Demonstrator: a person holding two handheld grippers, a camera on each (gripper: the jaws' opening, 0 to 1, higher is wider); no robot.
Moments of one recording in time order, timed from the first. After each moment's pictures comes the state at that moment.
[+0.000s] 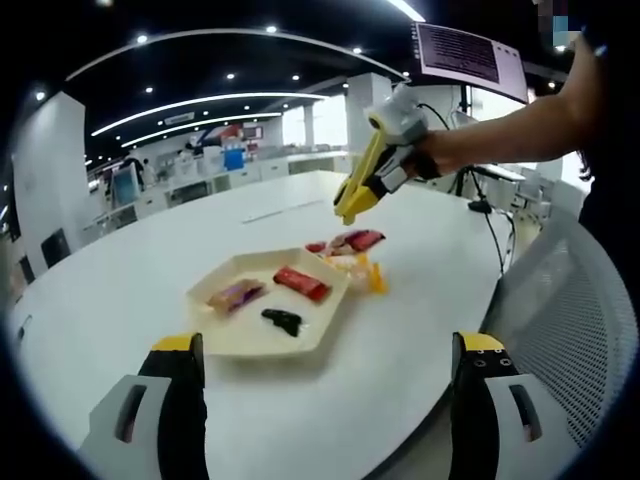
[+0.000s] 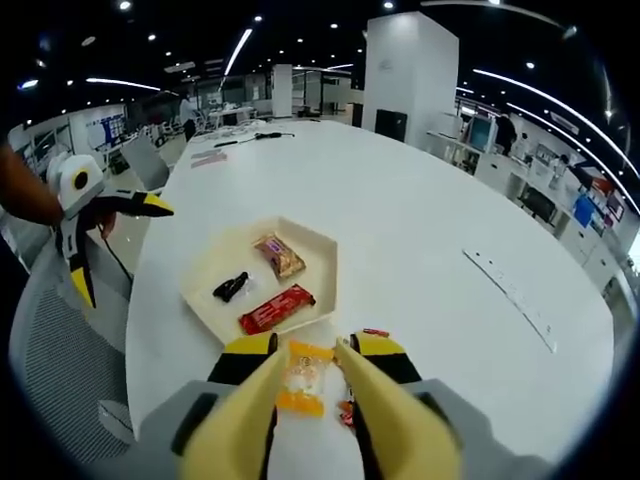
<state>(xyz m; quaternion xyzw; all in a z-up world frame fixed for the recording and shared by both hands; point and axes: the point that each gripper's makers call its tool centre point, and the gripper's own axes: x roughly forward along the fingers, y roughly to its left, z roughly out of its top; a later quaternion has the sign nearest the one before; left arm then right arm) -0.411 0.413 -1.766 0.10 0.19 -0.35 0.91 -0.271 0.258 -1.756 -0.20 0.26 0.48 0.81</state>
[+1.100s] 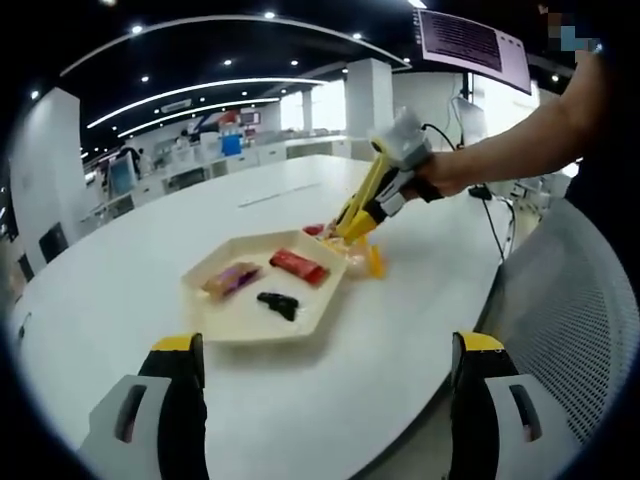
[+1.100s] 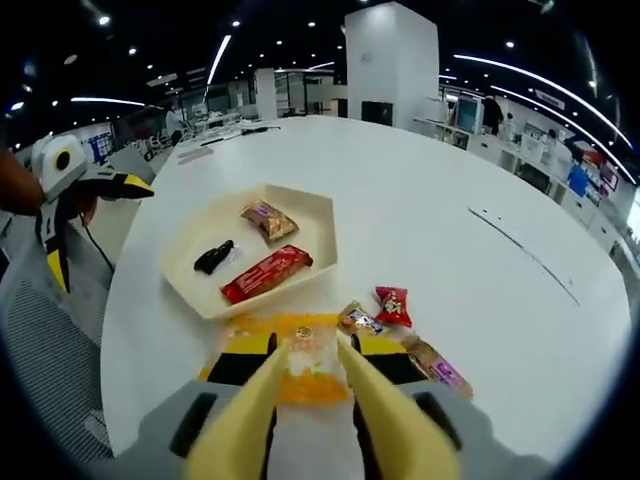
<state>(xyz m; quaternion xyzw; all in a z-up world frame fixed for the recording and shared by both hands) -0.414 0.413 -1.781 0.11 0.23 -0.35 0.90 -0.272 0.249 -1.821 -0.16 0.28 0.46 0.82</state>
